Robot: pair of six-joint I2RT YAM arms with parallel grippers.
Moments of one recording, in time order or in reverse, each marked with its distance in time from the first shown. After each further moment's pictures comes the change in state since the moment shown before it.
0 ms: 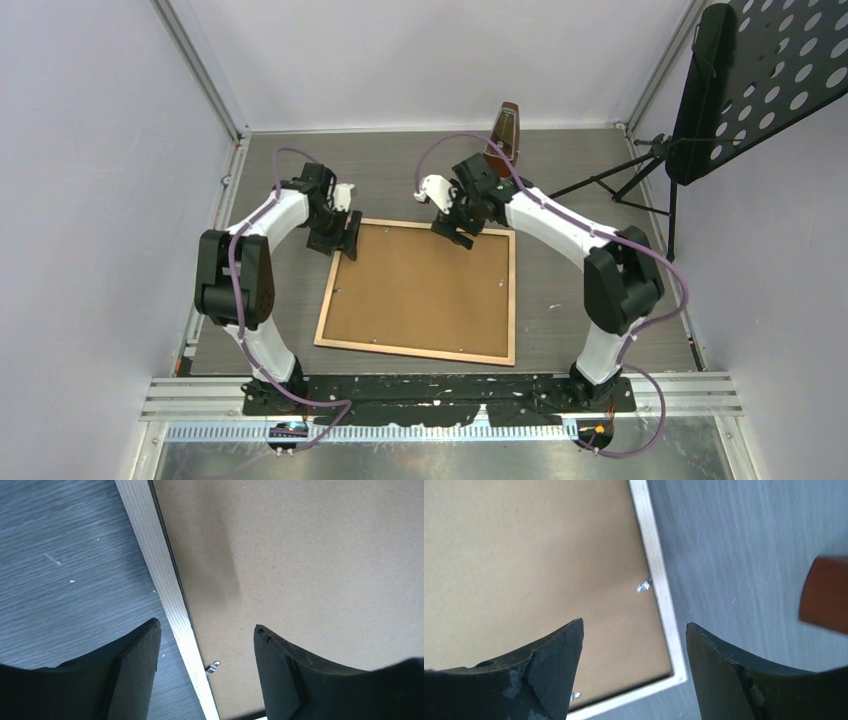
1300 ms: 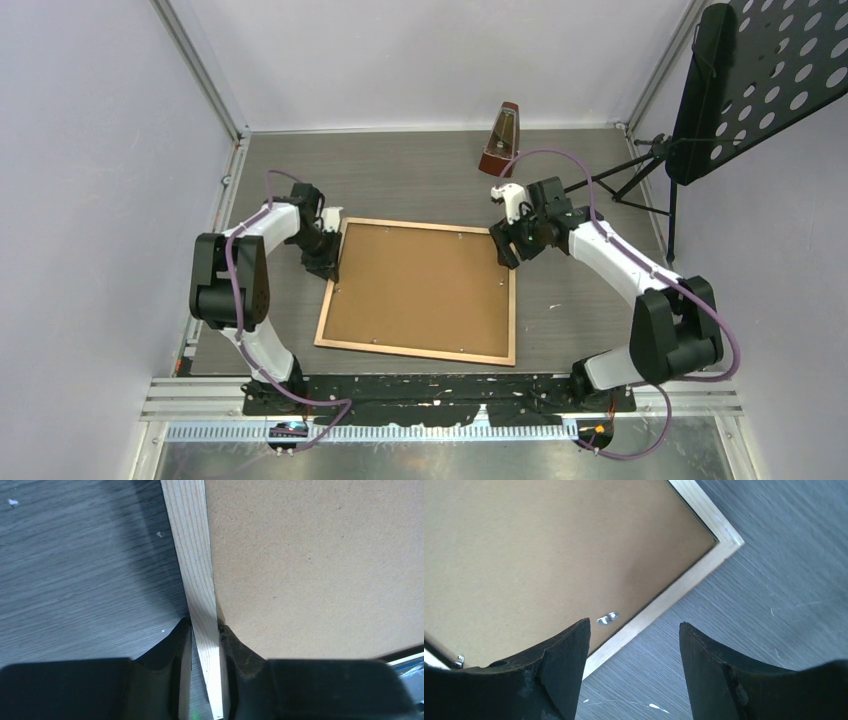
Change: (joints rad) left arm 0.069 -0.003 -0.142 -0.027 0.040 0.015; right arm -0.257 -0.416 -0.476 0.048 -0.123 0.349
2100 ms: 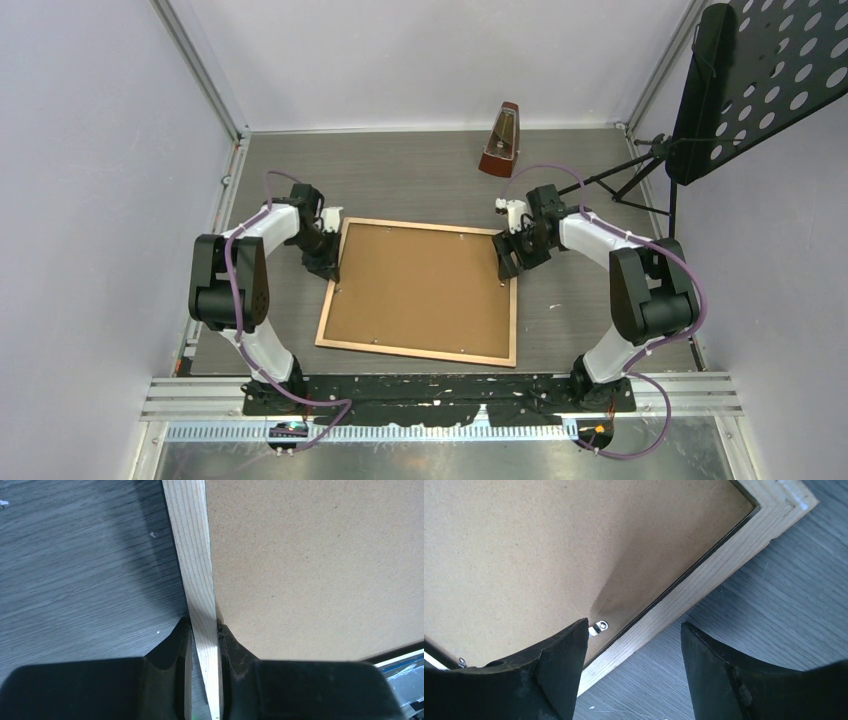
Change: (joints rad) left arm 0.000 -0.012 -0.015 0.014 0.023 -0.005; right arm -0.105 0.243 -0.011 0.009 -0.095 0.066
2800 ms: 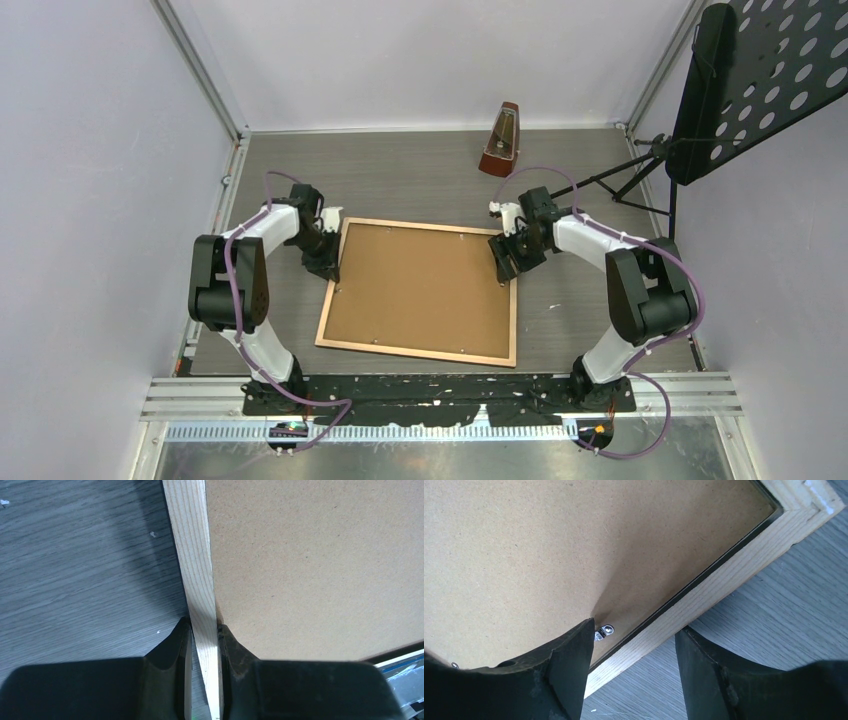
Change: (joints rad) left arm 0.002 -0.004 -0.004 0.004 0.001 0.000; right arm 0.050 0.004 -0.009 0.005 0.045 0.018
